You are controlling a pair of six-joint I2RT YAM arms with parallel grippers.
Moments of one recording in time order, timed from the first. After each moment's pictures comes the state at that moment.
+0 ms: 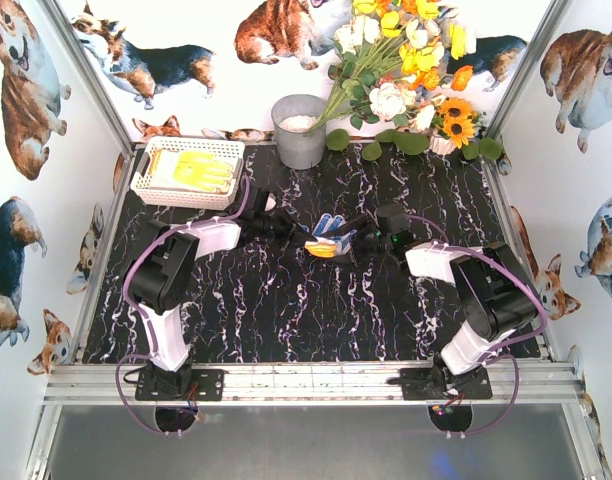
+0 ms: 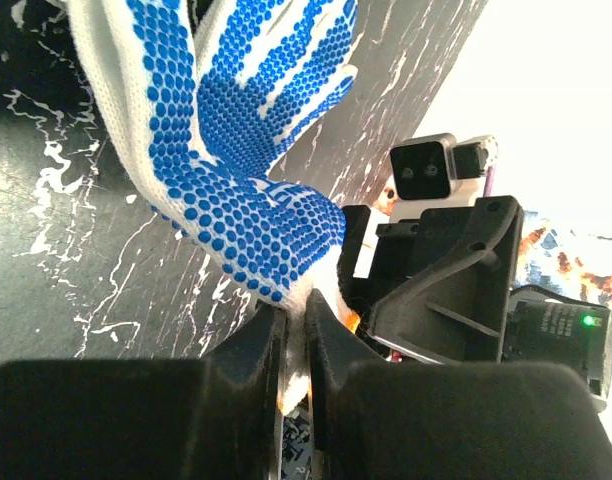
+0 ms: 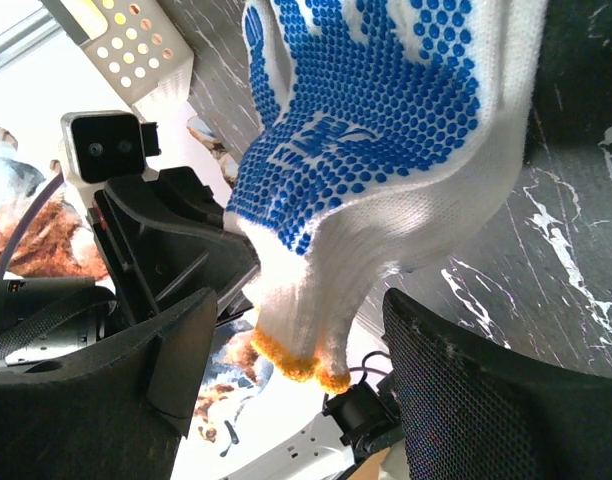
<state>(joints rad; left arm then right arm) -0.43 1.90 1.08 0.06 0.64 -1.29 0.37 1.63 0.72 0.25 -0.52 1.58</state>
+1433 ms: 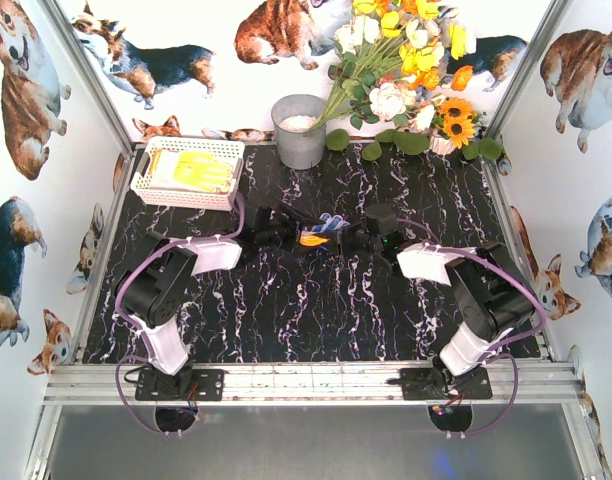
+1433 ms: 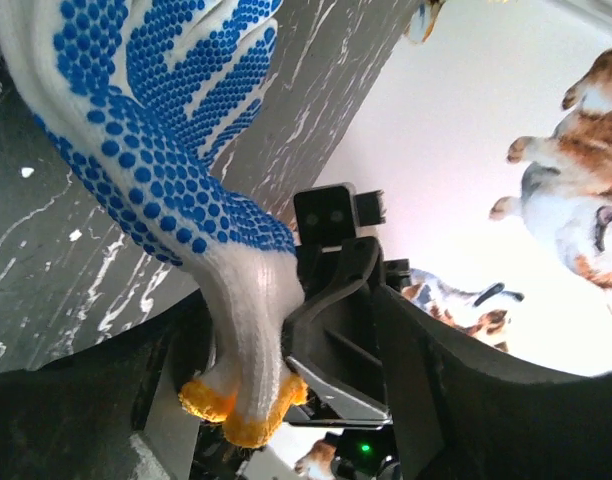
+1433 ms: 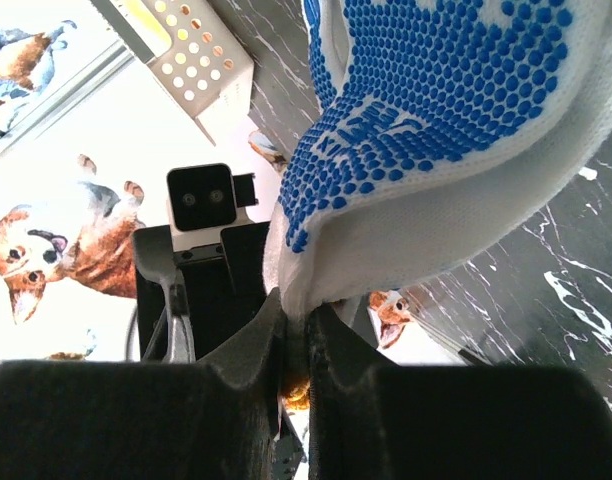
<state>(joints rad) -0.51 1.80 0.90 0.38 0.44 -1.67 0.45 1.64 0.75 0.34 -0.41 1.80</state>
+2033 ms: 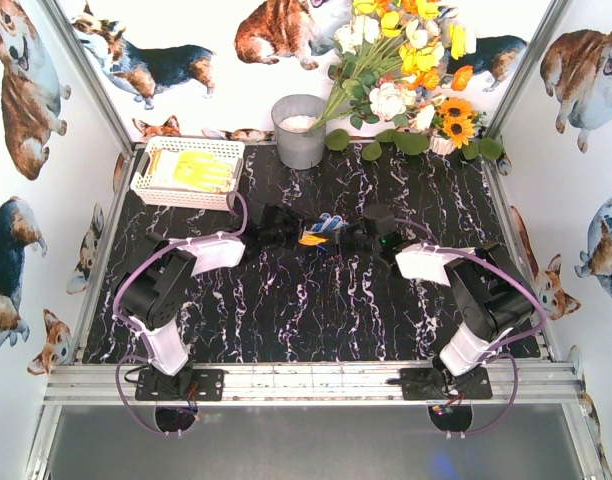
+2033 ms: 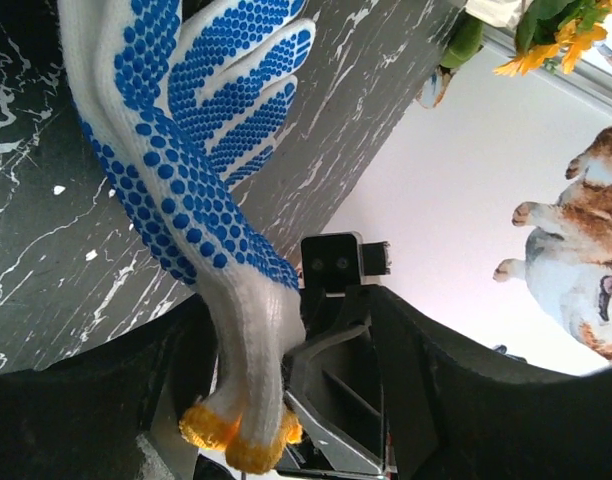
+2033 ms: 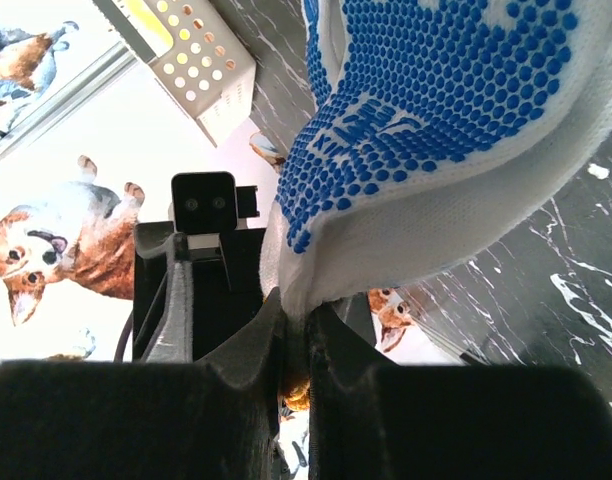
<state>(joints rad) -0.54 1.78 0.95 0.25 0.27 -1.73 0.47 1.64 0.75 0.34 -0.38 1.81</state>
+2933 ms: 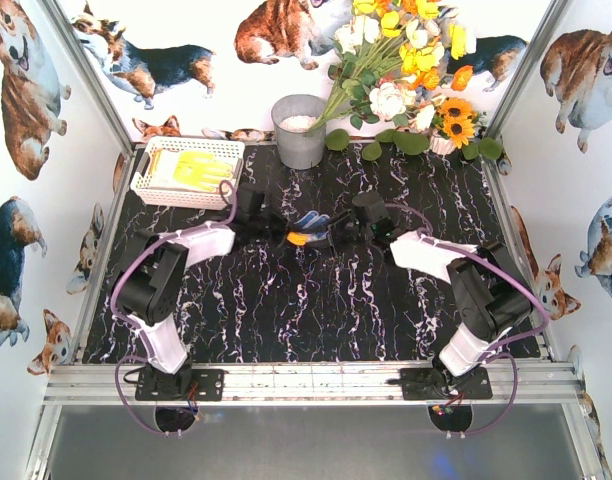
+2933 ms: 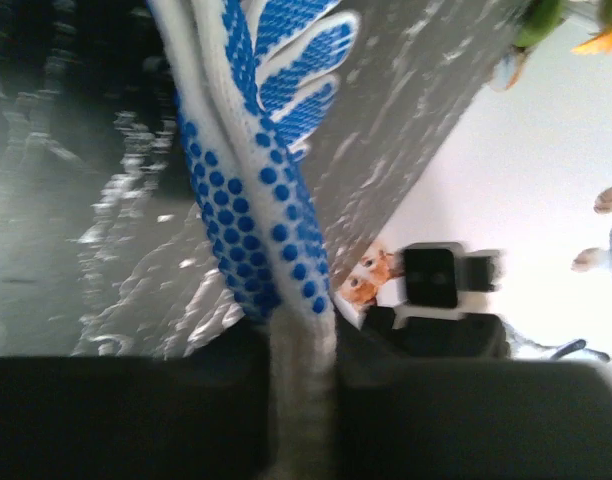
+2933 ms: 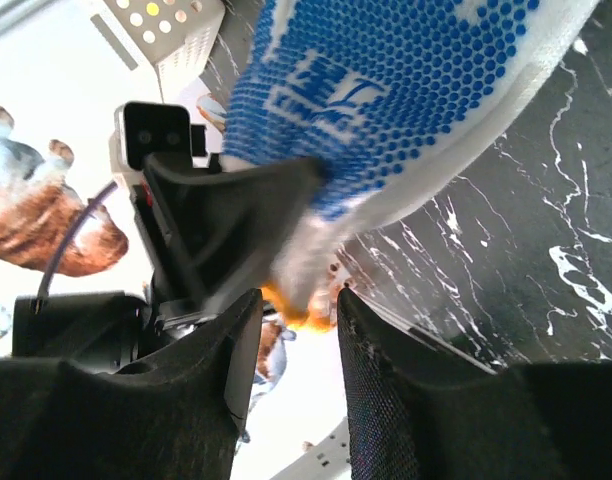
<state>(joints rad) -0.46 1.79 1.01 0.09 0.37 -1.52 0.50 1.64 0.89 0.13 -0.42 1.69</state>
